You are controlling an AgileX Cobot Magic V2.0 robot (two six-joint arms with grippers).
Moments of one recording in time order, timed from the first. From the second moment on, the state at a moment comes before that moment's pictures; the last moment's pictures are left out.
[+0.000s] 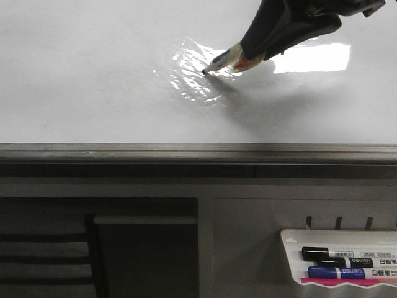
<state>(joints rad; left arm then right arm) -0.46 0.83 -0.73 -0.30 0.52 0.44 0.43 1.34 -1.00 0.46 0.45 -0.42</state>
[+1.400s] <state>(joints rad) -0.46 0.86 -0.77 -0.30 0.58 0.46 0.34 1.30 -0.95 0.50 0.67 -0.42</state>
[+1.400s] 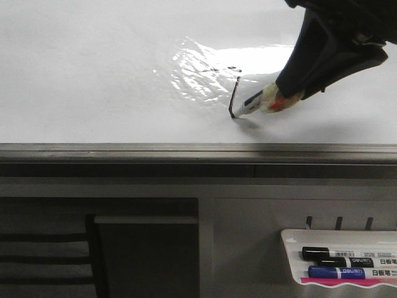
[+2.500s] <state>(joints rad) -0.85 1.53 -1.27 -0.39 0.71 0.94 0.34 1.09 -1.04 0.51 1.02 -1.15</state>
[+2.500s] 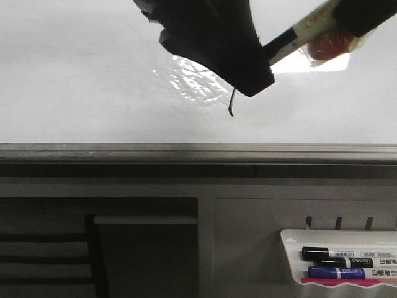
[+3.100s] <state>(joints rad) -0.85 1.53 -1.27 -0.42 0.72 0.96 0.34 1.09 -1.04 0.55 1.02 -1.16</state>
